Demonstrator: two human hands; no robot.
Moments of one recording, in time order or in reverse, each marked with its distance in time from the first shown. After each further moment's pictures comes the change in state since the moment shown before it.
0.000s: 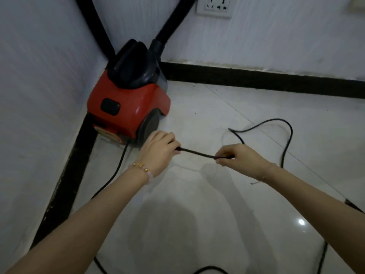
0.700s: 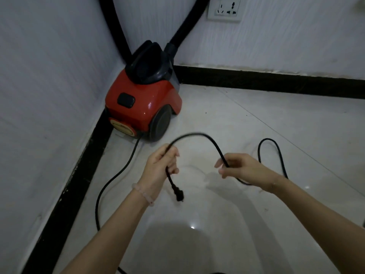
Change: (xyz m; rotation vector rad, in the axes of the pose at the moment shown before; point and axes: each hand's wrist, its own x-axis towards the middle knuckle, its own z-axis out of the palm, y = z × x) left_hand -0.061 0.054 -0.024 -1.554 0.188 -0.777; right_hand -0.029 0.007 0.043 0.459 -0.089 -0.090
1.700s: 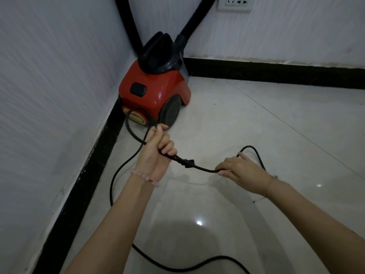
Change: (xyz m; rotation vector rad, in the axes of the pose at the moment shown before) left_hand -0.018 0.016 -0.014 -0.578 0.057 -0.013; right_hand -0.004 0.029 0.037 -0.917 -0.078 -0.207
